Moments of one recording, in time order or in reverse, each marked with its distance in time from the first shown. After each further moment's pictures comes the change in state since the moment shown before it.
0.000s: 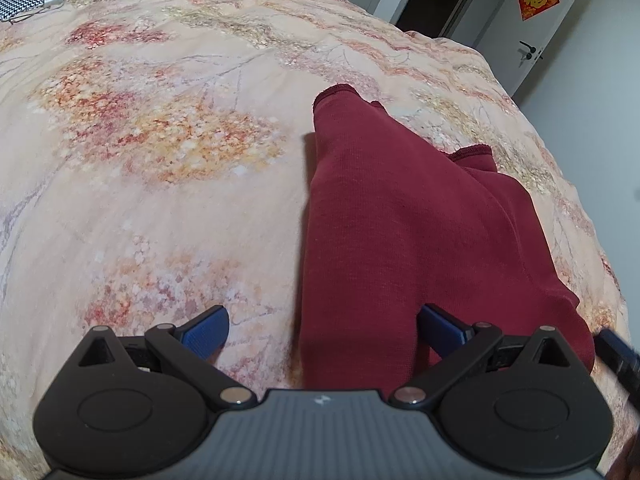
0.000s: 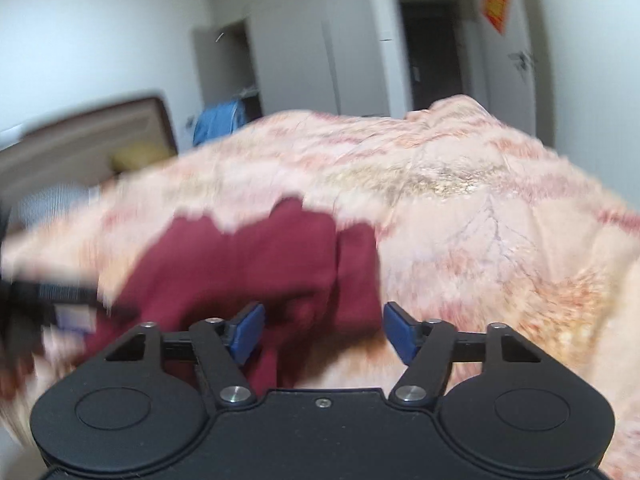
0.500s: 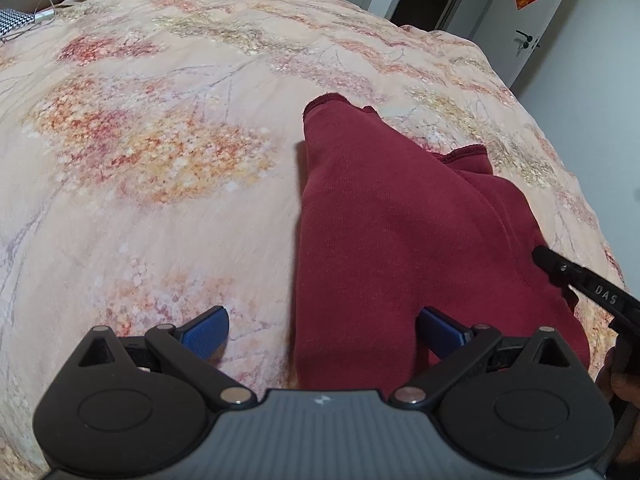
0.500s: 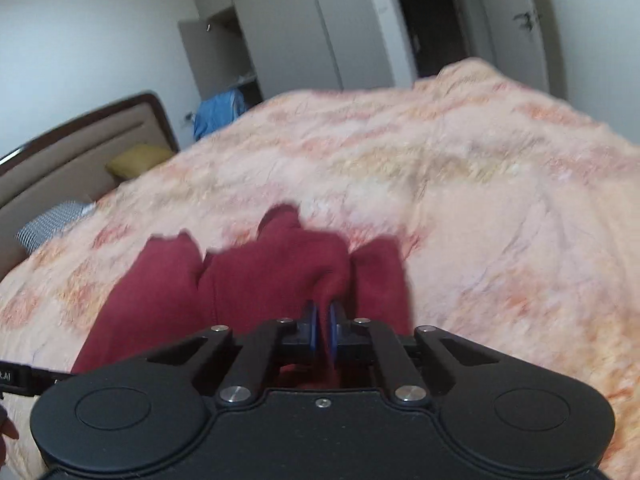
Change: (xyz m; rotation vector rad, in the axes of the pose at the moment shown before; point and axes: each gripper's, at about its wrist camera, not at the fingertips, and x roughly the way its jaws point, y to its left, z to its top) left arm -0.004 -0.010 0.011 0.048 0.007 0.016; right arm 0.082 -0.005 0.030 0.043 0.058 0.023
